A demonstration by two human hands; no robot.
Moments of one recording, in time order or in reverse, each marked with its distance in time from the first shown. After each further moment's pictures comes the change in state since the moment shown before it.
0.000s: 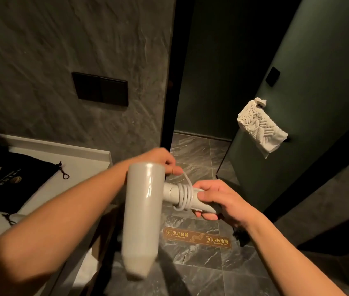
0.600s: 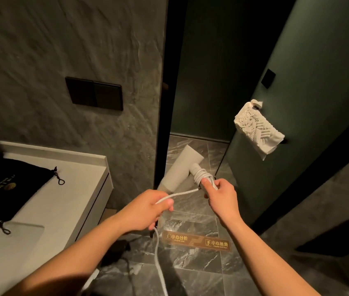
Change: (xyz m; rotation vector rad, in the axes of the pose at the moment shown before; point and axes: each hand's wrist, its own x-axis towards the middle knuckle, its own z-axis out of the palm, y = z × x) left_hand -0.076 0.011 0.083 -0.489 0.126 -0.064; right_hand 0.025 0.045 -0.028 -0.537 1.046 0.098
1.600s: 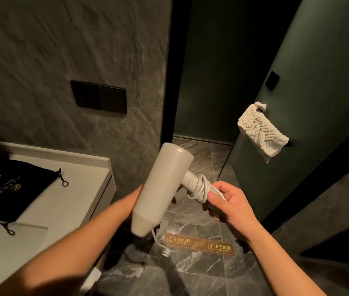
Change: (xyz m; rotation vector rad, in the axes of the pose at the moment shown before) left_hand 0.081 -0.074 -0.028 -0.213 0.068 -0.124; right_hand -0.034 -0.028 -0.039 0.522 -0.490 -0.152
